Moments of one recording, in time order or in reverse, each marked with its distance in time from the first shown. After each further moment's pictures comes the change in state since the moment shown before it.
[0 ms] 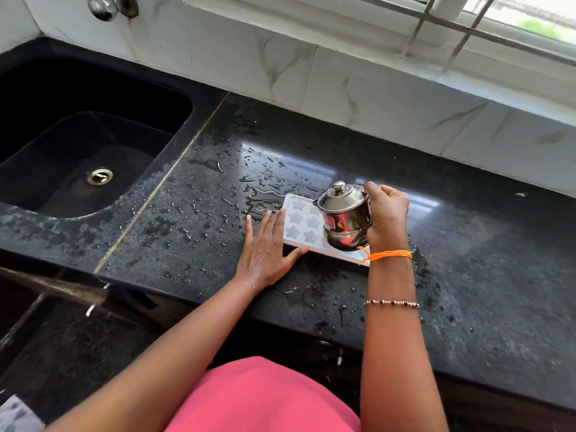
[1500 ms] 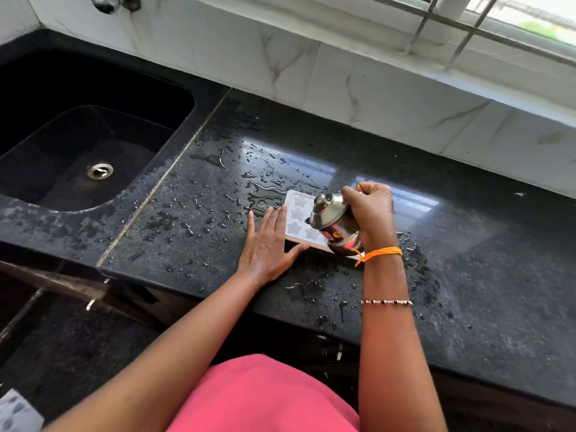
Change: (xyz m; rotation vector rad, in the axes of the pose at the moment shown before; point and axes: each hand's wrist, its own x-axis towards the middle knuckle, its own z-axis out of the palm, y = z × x) left_hand -0.001 0.001 -0.001 0.004 0.024 -0.002; right_hand -0.004 0.013 0.010 -0.398 -0.128 -0.178
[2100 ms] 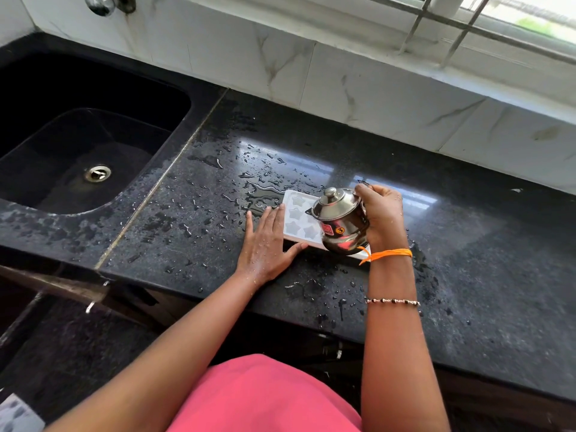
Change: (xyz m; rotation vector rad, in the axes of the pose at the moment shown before) left_hand -0.001 0.001 -0.002 -0.024 0.003 -0.003; right_hand 0.000 0.000 -0.014 0.319 -0.002 0.156
